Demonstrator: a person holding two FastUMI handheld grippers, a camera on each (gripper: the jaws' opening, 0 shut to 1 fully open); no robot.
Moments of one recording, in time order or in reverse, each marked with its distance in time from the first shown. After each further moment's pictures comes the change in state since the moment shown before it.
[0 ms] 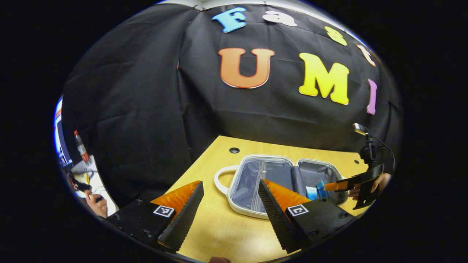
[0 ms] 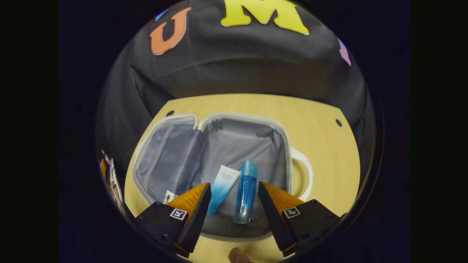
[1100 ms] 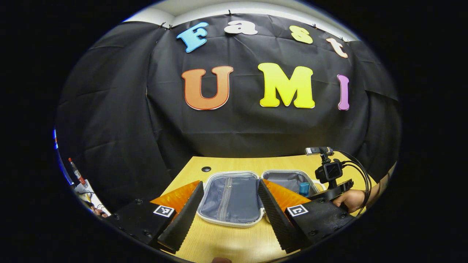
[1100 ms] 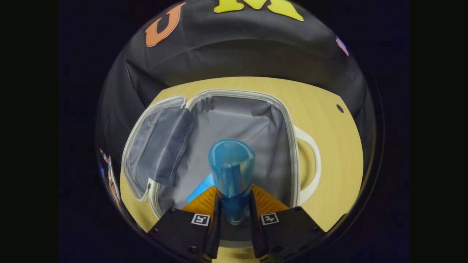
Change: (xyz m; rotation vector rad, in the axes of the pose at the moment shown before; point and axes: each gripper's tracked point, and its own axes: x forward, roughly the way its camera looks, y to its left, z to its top) left arm -0.055 -0.117 0.039 0.232 -0.149 -0.142; right arm 0.056 -0.017 -0.061 0.095 0.154 -0.029
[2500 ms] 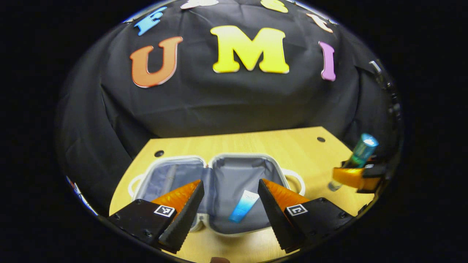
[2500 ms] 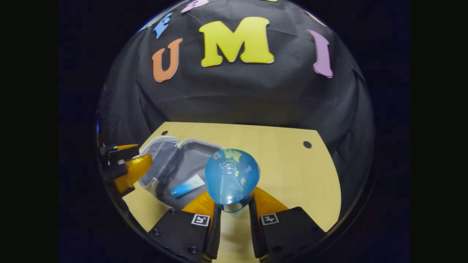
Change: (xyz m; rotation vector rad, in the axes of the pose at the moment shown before) left arm 0.076 -0.151 -0.023 0.051 0.162 -0.143; right arm -0.151 -0.103 0.060 -0.103 -0.322 0.033
